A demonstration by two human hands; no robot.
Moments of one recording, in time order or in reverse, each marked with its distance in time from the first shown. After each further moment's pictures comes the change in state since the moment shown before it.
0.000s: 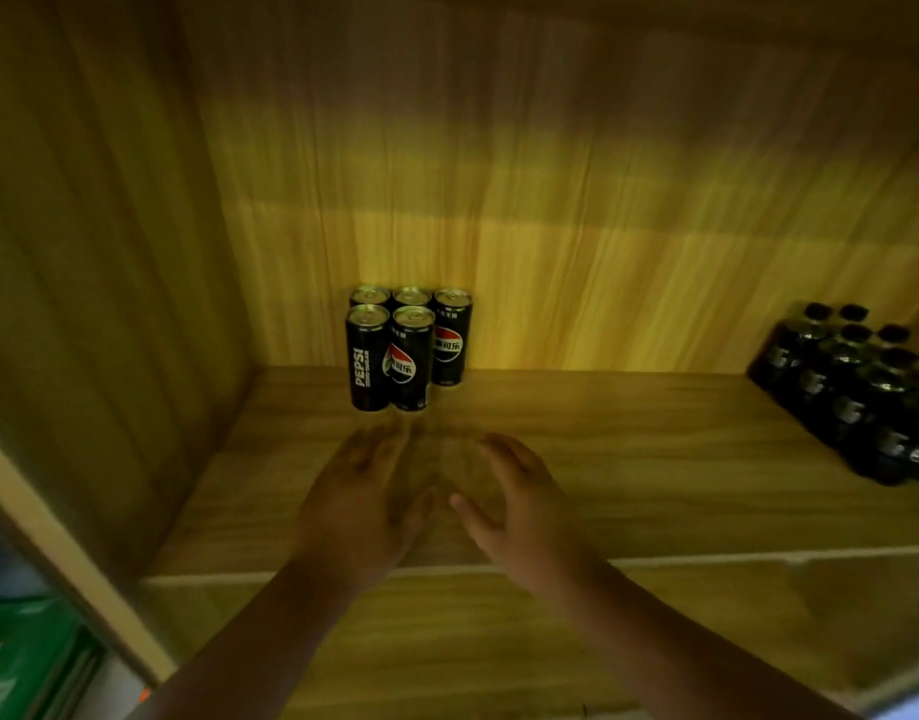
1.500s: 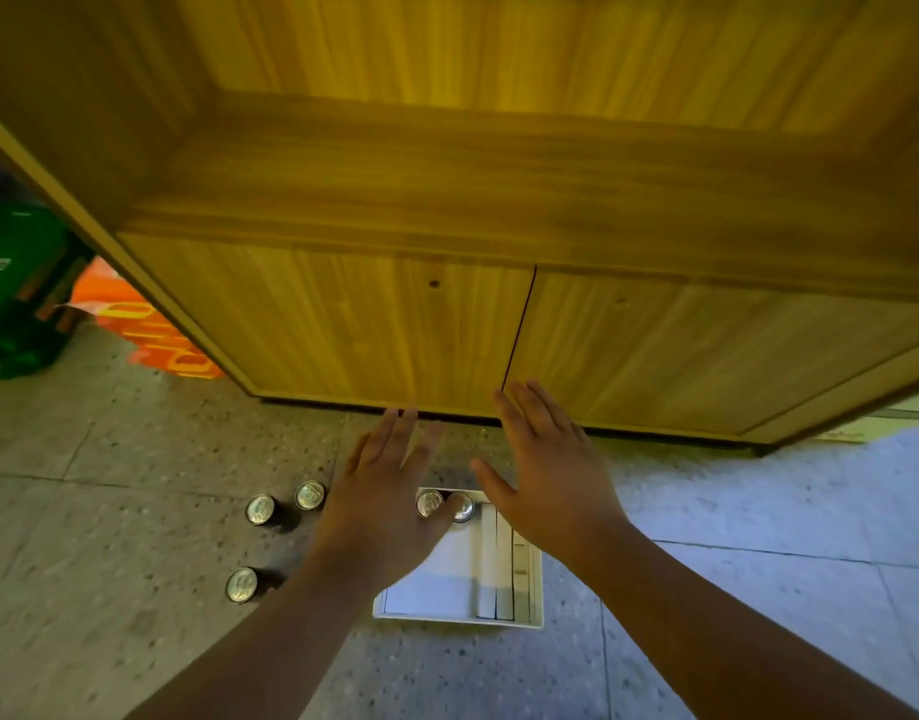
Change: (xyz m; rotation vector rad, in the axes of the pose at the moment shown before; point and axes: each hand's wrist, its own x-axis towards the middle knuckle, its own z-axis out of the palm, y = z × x) left_hand -0.467 0.131 0.442 0.158 -0.419 -0.147; right_hand -0.428 0.363 0.271 -0.196 -0.288 -0.148
